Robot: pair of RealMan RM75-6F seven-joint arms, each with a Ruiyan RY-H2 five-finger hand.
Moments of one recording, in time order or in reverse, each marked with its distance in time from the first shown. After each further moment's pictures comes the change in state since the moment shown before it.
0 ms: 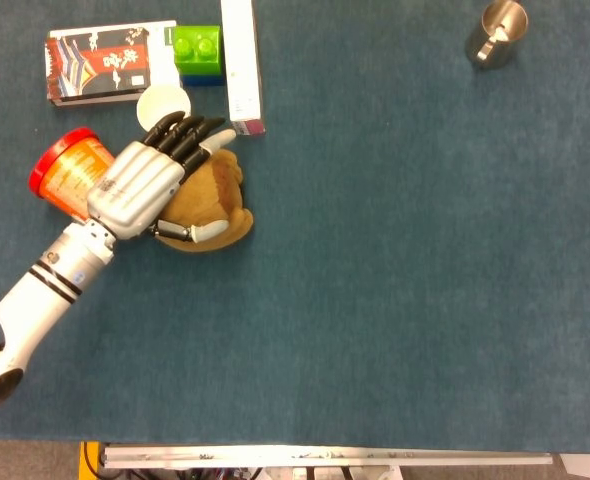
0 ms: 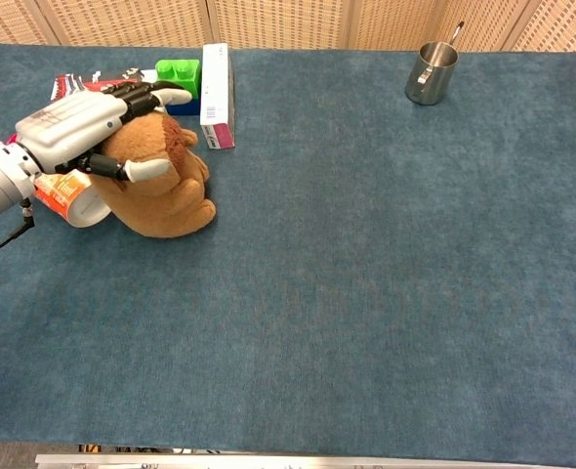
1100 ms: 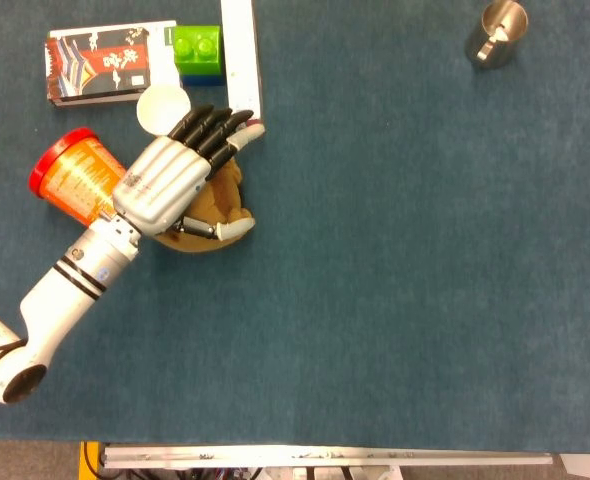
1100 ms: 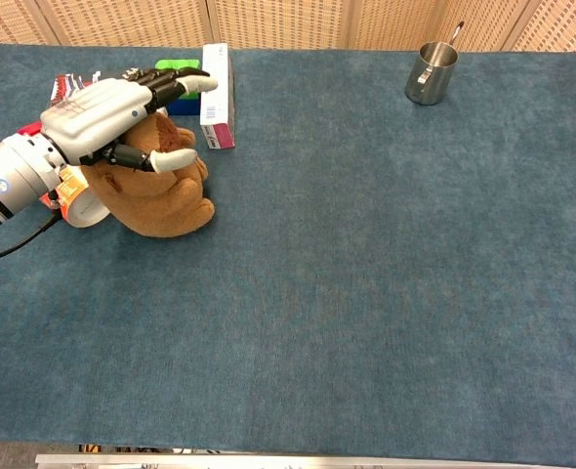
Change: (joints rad) left arm -0.042 -0.036 -0.012 -0.034 -0.023 0.018 0.044; right arm -0.019 -0.002 -0.009 0.019 -0.003 0.013 0.039
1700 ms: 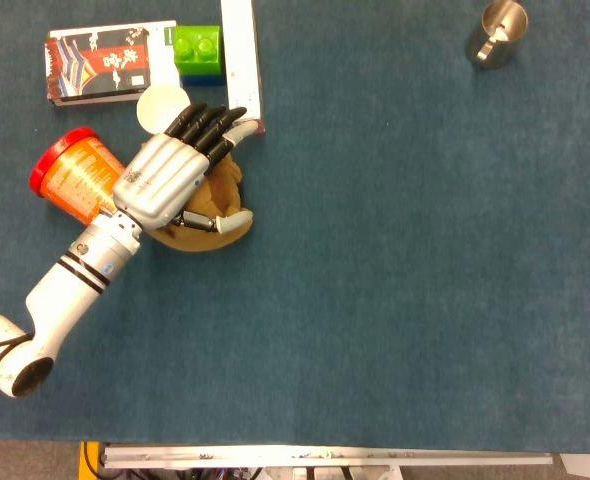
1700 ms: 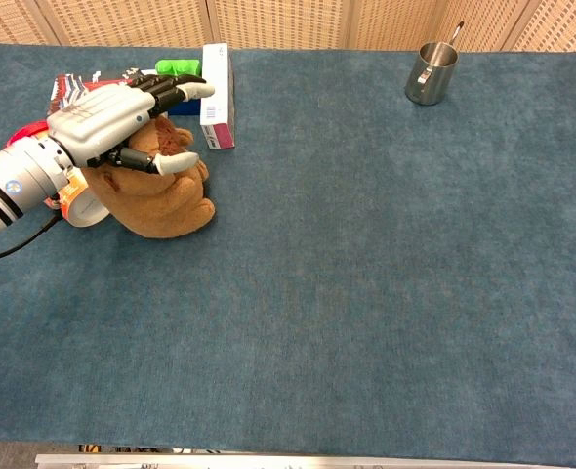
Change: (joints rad) left arm -0.012 -0.035 -0.008 0.049 -0.049 -0.030 0.045; right arm -0.007 0.001 -0.002 0.000 -0.004 0.007 0.007
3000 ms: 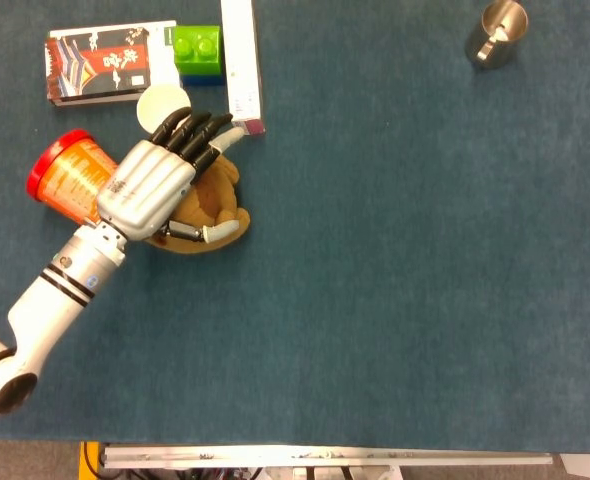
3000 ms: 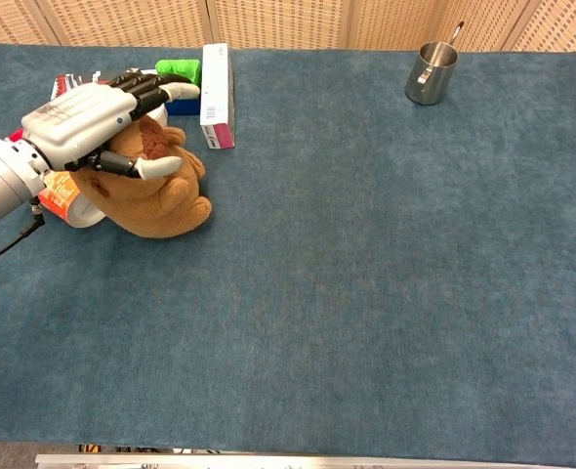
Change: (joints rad) left arm 0.030 0.070 0.017 -0.103 -0.010 0.032 0.073; right arm -0.011 -0.004 -0.002 0.015 0.004 0.004 0.019
